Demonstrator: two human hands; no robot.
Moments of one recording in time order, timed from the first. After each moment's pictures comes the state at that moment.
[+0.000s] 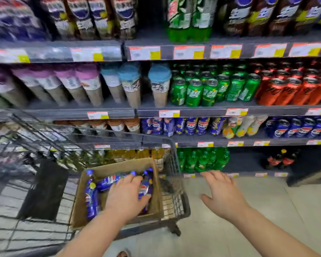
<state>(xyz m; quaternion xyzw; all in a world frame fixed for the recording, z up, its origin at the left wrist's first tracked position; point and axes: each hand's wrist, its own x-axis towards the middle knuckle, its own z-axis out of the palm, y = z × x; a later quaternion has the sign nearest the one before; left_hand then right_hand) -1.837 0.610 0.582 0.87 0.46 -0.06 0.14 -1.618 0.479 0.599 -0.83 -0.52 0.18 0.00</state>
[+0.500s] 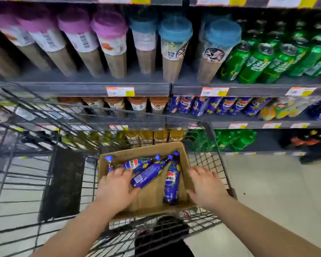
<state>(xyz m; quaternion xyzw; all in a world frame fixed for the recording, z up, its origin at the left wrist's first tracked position) -1.946 0.758 0.508 0.85 0.46 -0.18 0.16 -1.735 0.636 0.514 -0.79 -0.53 0.28 -0.10</state>
